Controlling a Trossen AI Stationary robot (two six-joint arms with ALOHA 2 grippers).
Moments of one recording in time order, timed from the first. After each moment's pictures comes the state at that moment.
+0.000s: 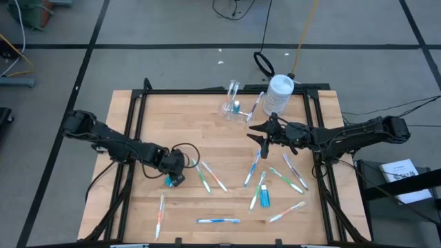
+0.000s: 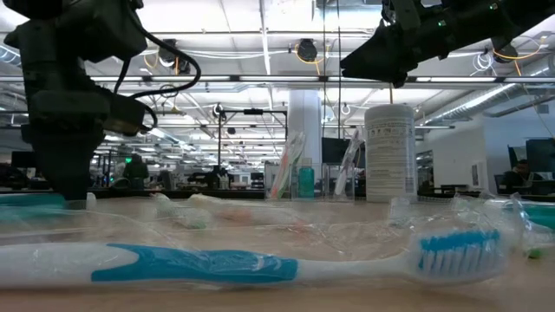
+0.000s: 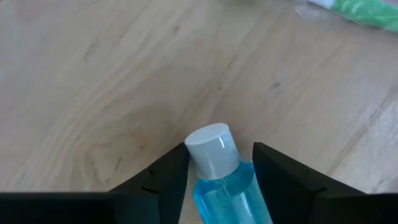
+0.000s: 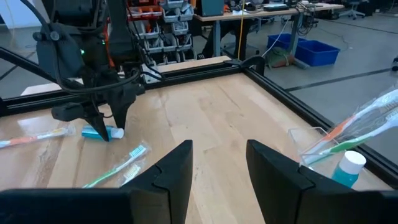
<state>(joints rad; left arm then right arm) -0.27 1.42 0.59 -0.47 -0.03 -0.96 0.00 1.06 0.53 0.33 0.29 0.13</state>
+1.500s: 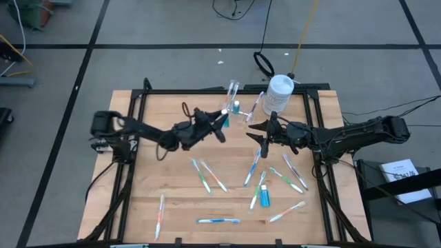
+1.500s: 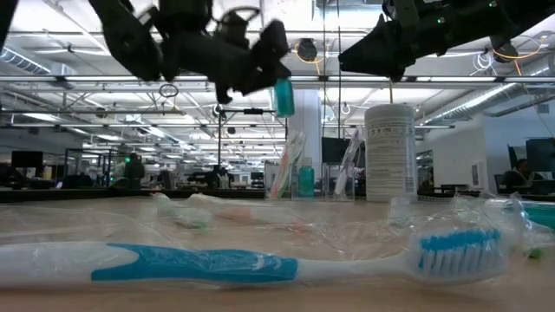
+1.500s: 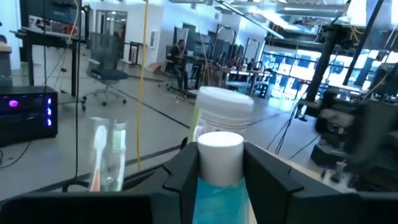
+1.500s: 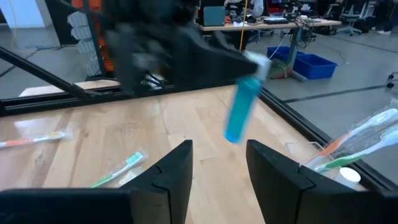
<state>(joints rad) 0.07 1.75 0.80 1.09 -0.59 -0.14 0.00 1.06 0.53 0.37 0.29 0.08</state>
